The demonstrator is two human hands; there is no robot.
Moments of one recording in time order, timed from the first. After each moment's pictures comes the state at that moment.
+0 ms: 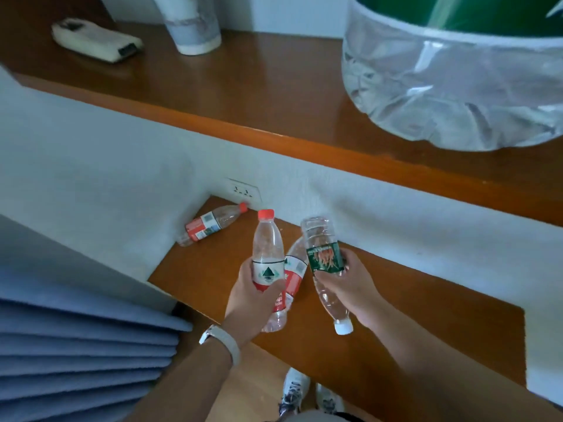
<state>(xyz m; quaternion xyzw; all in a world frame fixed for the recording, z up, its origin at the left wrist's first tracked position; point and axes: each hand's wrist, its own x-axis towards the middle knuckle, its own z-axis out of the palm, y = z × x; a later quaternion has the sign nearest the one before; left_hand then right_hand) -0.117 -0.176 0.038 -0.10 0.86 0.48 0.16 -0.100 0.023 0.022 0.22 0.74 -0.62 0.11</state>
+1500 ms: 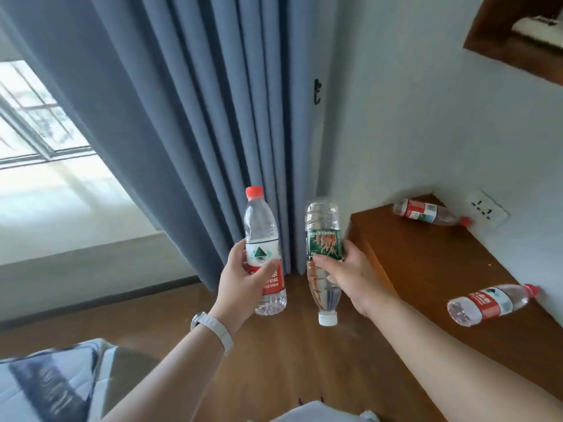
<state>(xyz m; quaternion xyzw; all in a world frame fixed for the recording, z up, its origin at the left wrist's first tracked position) 0.177 -0.484 0.081 -0.35 0.65 0.64 -0.21 0.029 -0.331 0.072 -0.16 0.72 -0.60 0.31</state>
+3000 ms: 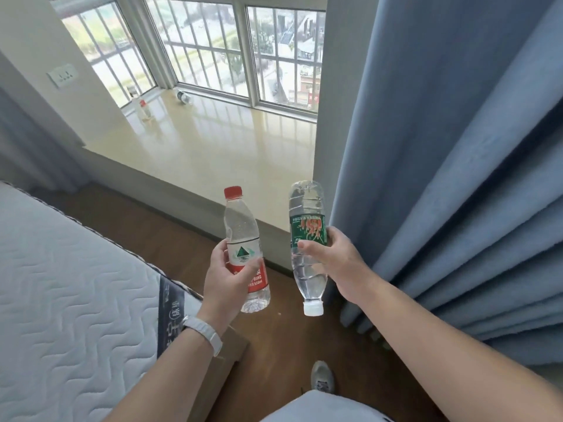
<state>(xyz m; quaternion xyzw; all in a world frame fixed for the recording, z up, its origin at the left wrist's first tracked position) 0.353 -0.839 0.046 -0.58 0.49 0.50 -0.41 0.134 -0.832 0.069 -0.36 0.55 -0.46 0.59</state>
